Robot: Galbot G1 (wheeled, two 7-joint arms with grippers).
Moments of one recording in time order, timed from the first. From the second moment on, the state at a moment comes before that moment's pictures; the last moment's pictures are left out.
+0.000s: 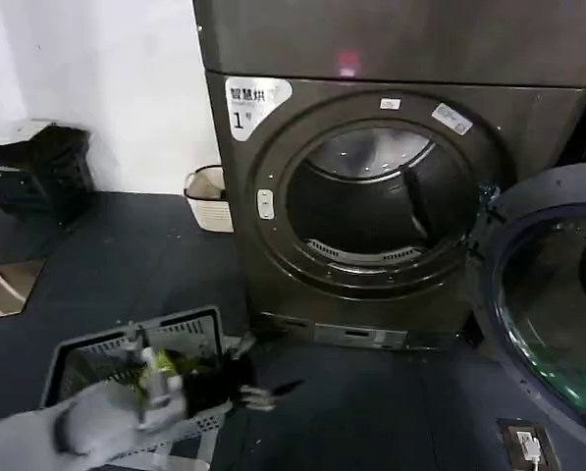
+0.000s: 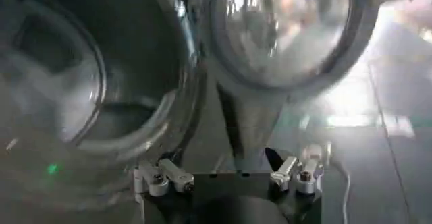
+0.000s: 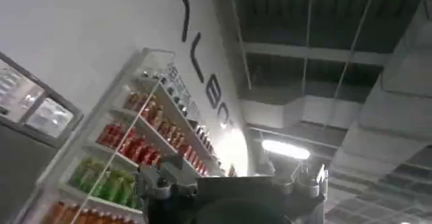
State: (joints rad) left arm 0.65 -0.30 0.52 -2.08 -0.67 -0.12 0.17; right arm -1.61 0.98 2.43 1.80 0.25 -0.21 -0.28
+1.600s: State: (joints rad) left arm 0.62 0.06 0.57 -1.82 -0.44 0.12 0.33; right arm -1.60 0.93 2.47 1.73 0.21 -0.18 -0.33
